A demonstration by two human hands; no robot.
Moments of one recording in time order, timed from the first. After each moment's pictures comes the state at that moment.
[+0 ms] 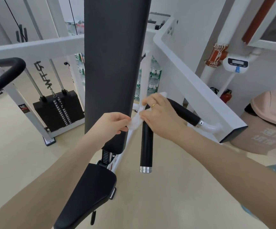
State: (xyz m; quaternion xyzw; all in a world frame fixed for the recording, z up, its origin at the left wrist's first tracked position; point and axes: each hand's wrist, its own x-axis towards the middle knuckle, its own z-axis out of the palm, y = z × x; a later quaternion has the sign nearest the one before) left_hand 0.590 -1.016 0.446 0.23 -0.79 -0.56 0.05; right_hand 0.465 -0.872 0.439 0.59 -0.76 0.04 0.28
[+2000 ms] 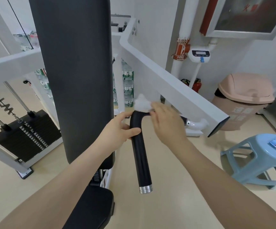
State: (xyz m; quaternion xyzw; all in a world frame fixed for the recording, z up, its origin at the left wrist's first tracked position) left_hand 0.534 -1.006 0.455 0.09 -0.83 -0.56 -0.02; right_hand 0.454 -0.852 0.427 0.27 -0.91 0.21 0.23
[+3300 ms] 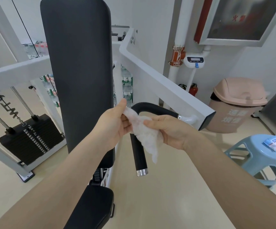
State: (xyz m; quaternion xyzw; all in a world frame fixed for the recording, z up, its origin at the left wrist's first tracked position) left_hand 0.571 -0.980 0.501 0.12 -0.58 -0.81 0.01; right_hand 0.519 -0.820 0.485 0.15 -0.62 0.67 -0.38
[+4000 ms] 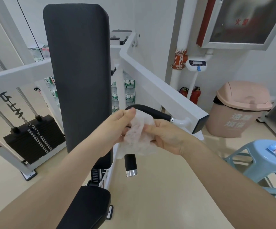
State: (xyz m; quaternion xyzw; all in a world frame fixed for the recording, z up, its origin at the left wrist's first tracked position) left_hand 0.580 -0.958 0.498 0.09 -0.73 -0.67 -0.03; right_hand 0.512 -0.798 0.470 0.21 -0.60 0.67 -0.38
